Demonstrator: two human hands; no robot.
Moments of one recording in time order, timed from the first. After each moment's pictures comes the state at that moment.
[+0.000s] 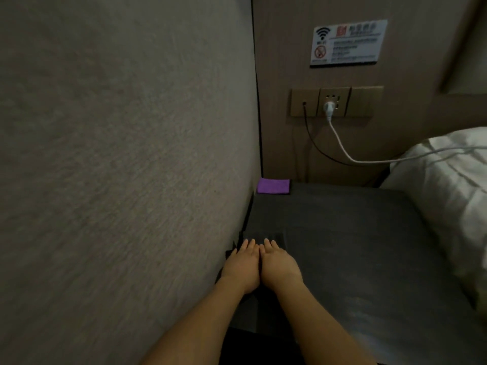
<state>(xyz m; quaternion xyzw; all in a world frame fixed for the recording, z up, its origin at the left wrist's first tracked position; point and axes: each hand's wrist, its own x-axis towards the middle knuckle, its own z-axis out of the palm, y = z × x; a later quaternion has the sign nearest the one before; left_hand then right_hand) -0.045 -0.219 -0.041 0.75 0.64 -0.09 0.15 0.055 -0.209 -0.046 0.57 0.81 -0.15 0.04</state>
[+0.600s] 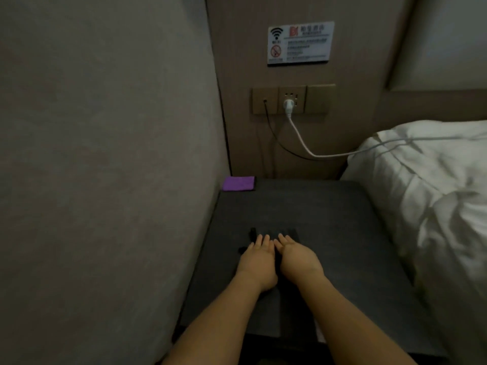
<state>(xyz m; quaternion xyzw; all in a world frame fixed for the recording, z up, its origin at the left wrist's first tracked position) 0.067 -0.218 -0.038 0.81 0.57 -0.11 0.12 0.177 -0.207 -0.051 0.63 0.76 -0.15 0.03</state>
